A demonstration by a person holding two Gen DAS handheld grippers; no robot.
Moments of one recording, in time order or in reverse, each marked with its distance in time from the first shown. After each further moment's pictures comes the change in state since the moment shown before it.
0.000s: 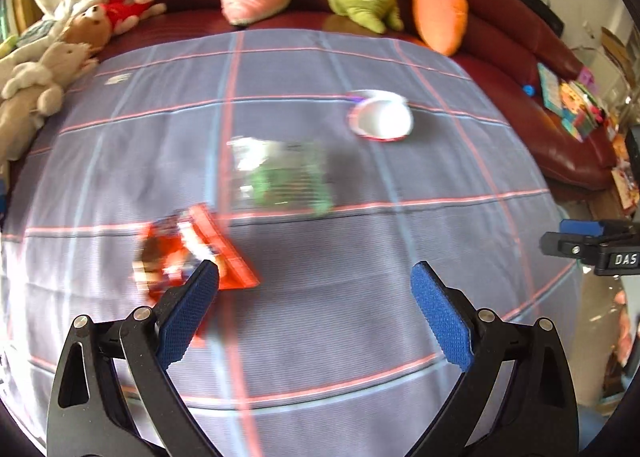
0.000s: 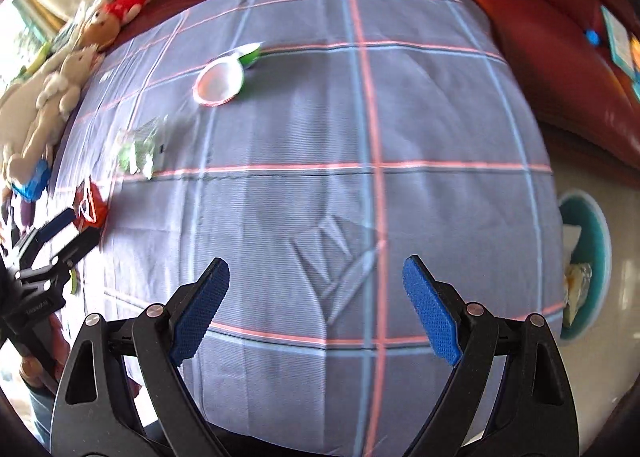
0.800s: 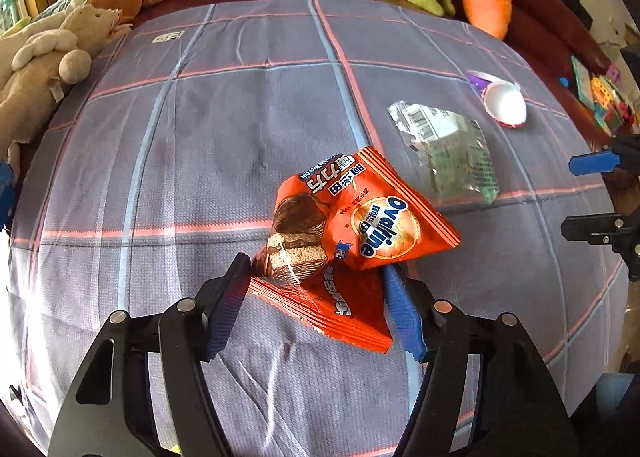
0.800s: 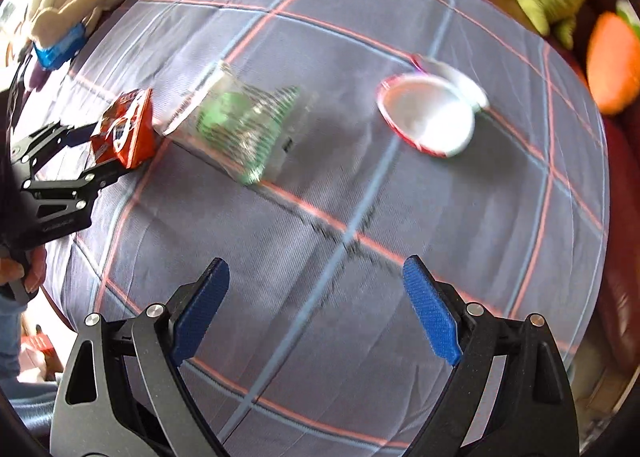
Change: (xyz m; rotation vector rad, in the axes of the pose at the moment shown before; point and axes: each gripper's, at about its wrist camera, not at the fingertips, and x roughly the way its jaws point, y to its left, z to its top) left arm 0.053 0.110 0.001 -0.014 0.053 0.059; right arm 0.071 0.153 0.071 -0.523 0.111 -0.011
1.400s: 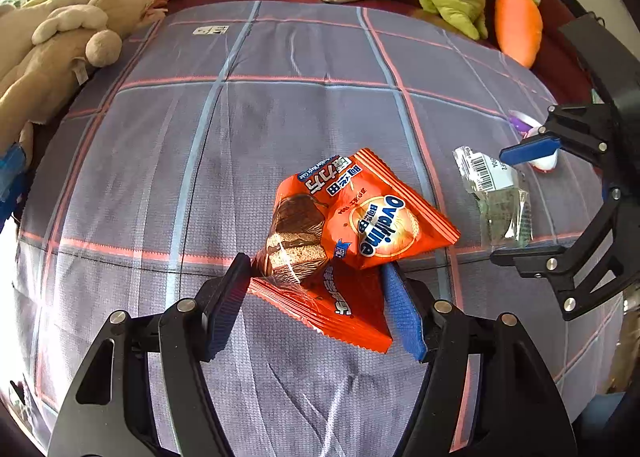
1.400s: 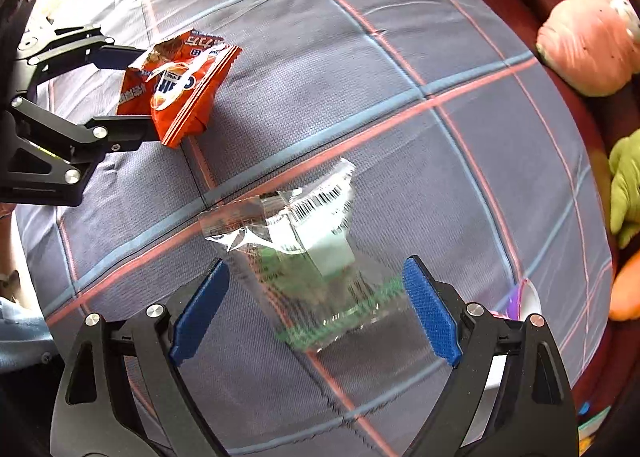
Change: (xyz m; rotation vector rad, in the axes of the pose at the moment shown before) left arm 0.000 0.037 0.018 -0.097 0.001 0.017; right arm 0.051 0.065 0.084 -0.488 0.012 0.034
